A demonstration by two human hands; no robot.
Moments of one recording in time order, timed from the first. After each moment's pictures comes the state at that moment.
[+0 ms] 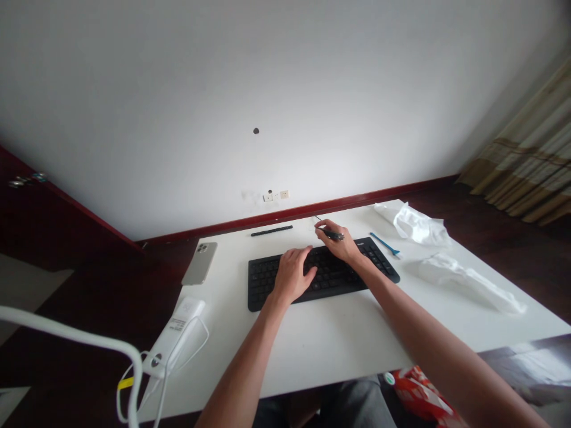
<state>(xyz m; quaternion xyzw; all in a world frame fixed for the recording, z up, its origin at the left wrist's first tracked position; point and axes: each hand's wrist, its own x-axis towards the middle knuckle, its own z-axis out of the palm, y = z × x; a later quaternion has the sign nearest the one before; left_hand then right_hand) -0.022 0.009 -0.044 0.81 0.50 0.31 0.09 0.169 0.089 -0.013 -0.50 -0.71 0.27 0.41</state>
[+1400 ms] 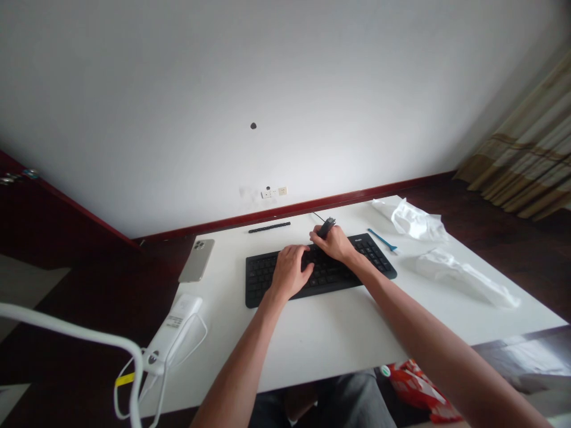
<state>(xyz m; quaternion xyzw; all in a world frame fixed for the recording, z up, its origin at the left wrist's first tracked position) -0.021 0.009 -0.042 0.80 0.50 0.32 0.09 0.161 0.082 -0.012 -0.49 -0.76 0.22 0.35</state>
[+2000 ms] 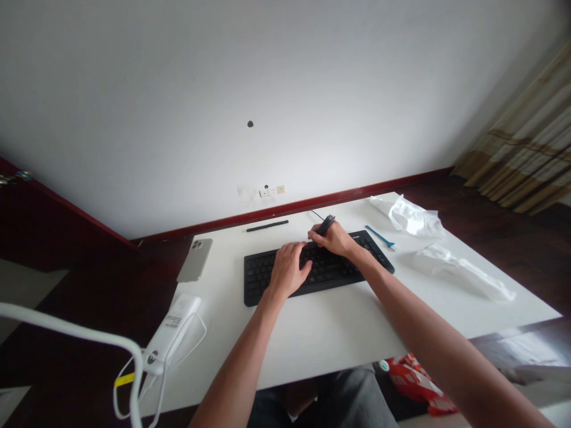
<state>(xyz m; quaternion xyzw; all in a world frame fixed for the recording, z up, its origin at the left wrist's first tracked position) -0.021 0.009 -0.045 0.81 0.50 0.31 0.08 0.175 0.088 -0.010 -0.44 -0.79 0.29 0.32</state>
